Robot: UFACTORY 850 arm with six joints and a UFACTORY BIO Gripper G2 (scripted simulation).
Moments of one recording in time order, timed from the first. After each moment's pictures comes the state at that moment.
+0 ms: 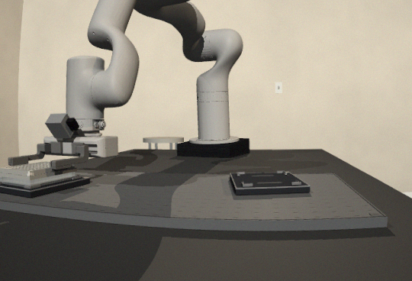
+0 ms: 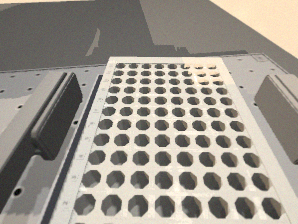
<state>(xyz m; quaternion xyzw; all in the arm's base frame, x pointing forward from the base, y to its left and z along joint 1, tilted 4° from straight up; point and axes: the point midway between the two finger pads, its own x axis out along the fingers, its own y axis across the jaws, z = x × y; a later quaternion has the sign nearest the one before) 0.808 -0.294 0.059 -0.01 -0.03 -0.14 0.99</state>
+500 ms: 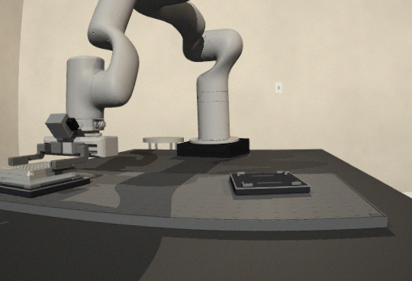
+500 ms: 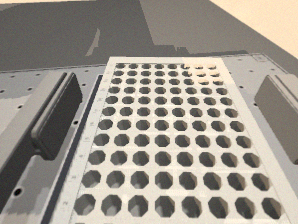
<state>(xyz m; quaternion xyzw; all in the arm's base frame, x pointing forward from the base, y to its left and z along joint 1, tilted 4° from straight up) 0.808 -0.294 0.059 -0.01 -0.03 -0.14 0.99</state>
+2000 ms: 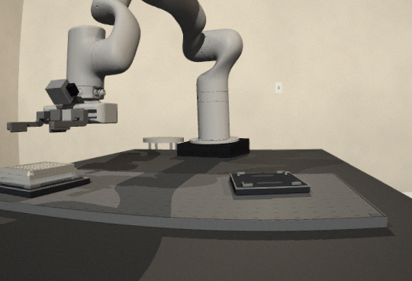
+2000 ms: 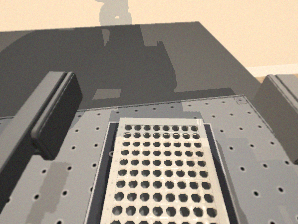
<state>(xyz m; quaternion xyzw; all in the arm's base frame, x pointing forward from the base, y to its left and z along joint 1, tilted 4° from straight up) 0.804 -0.292 0.125 -0.01 -0.03 -0.14 0.99</state>
